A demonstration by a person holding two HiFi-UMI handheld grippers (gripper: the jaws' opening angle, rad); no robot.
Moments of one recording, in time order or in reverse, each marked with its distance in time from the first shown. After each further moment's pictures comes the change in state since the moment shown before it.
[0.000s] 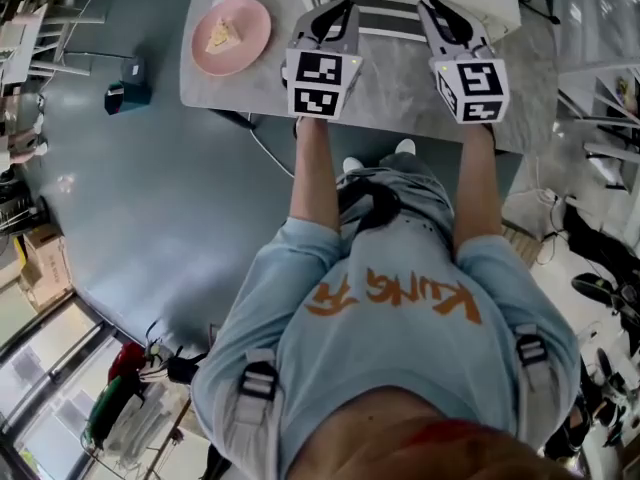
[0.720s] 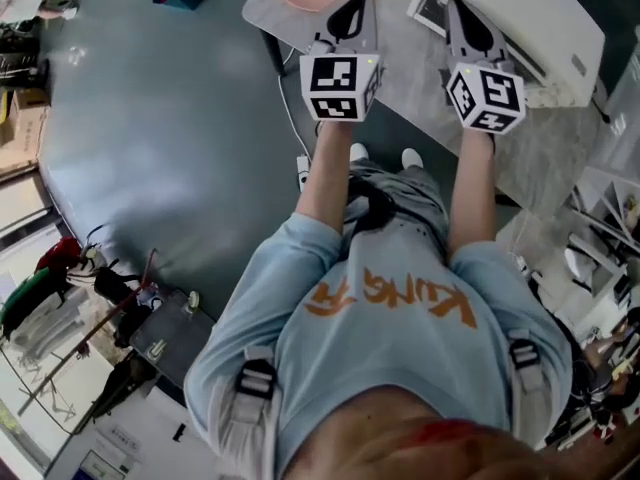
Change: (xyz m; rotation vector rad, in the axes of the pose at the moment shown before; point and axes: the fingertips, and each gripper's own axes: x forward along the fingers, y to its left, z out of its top) left arm -0.172 0.101 -0.018 -0.249 -0.207 0.498; right arm 0.042 0.150 0.065 0.128 -0.177 0.243
